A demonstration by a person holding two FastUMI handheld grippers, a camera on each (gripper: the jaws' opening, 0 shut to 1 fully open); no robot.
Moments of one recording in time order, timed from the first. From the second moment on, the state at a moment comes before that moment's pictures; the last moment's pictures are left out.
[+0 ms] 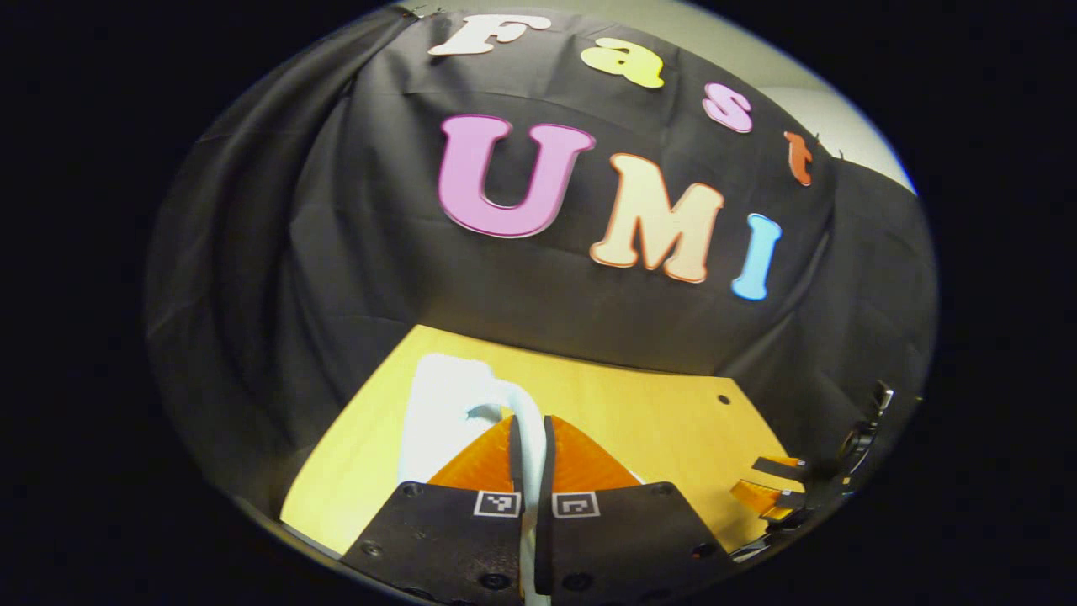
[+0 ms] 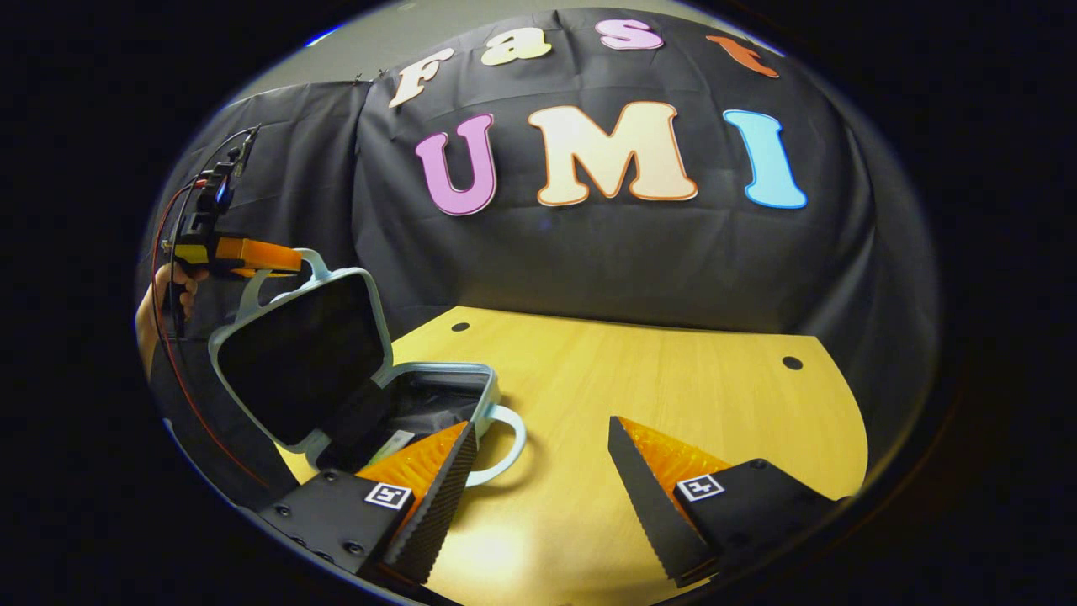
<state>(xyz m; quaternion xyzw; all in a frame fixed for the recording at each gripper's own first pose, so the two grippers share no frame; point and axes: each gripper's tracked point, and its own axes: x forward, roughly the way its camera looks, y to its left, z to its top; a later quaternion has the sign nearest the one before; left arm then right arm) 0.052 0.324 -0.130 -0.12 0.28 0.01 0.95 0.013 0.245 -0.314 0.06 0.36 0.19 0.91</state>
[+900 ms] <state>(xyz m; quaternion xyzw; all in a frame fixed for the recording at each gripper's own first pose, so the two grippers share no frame) 0.051 0.147 -0.326 -0.08 0.43 -0.07 0.90 0.005 0.109 -0.311 0.05 0.35 0.10 0.93</state>
